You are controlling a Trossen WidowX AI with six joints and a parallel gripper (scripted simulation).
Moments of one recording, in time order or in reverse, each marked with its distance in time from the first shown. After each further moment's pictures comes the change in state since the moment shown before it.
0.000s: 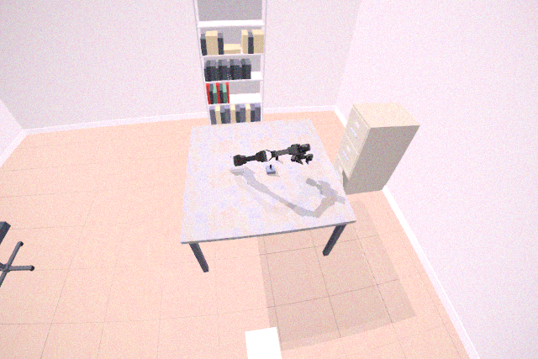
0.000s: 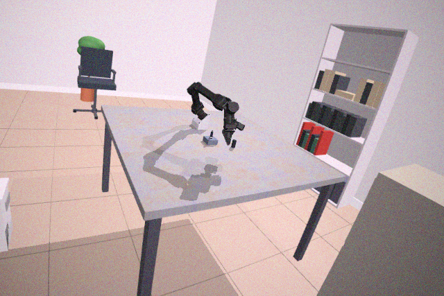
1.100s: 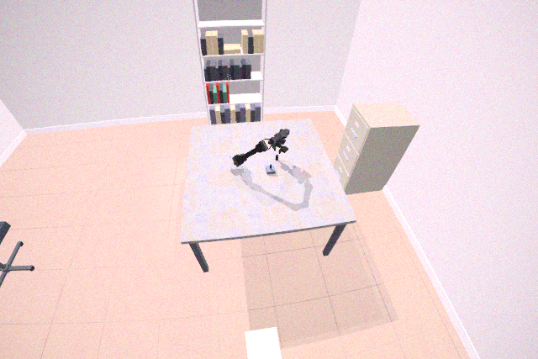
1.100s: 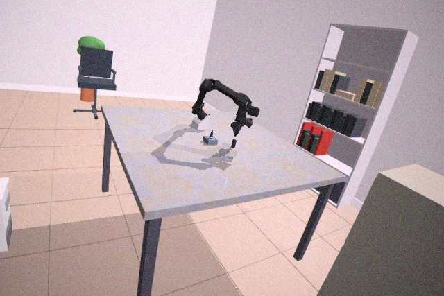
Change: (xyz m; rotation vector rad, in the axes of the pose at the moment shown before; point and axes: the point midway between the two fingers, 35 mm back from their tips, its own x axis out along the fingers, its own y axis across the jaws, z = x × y) arm -0.089 0.244 0.078 0.317 0.242 0.477
